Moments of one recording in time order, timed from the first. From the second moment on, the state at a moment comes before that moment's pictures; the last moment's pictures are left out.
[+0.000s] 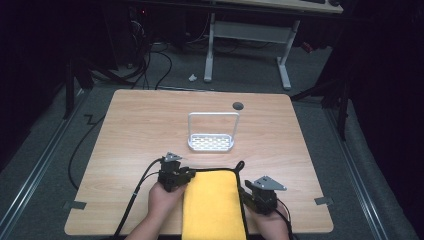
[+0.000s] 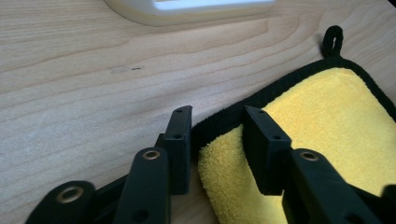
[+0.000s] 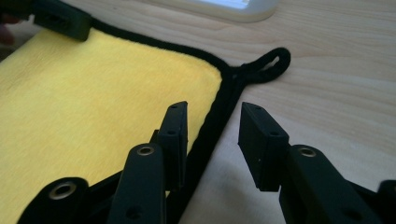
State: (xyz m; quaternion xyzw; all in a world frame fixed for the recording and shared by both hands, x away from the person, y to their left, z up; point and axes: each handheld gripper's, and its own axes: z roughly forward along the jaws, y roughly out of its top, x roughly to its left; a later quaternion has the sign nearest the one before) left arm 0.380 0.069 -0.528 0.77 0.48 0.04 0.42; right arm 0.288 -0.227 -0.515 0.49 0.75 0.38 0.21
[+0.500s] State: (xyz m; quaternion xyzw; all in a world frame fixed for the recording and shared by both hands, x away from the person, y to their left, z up) left arm 0.367 0.075 -0.526 0.76 0.48 0.04 0.44; right arm 0.340 -0.213 -0.530 0.53 0.74 0.36 0.20
